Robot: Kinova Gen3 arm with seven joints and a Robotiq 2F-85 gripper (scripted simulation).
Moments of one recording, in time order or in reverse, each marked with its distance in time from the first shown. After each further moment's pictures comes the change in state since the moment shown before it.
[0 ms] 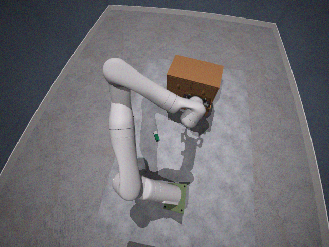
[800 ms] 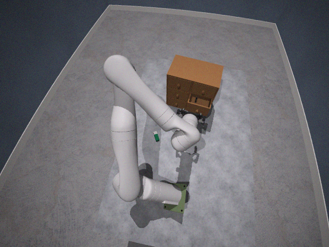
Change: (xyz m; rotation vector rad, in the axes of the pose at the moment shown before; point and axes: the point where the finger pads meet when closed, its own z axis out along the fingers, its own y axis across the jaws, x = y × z) arm 0.065 0.004 -0.085 -0.006 0.006 -0.008
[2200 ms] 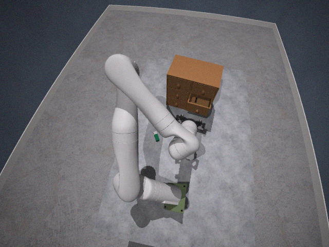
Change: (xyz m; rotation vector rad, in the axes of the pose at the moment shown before) arm 0.022 -0.005 -0.034 0.010 0.026 0.023
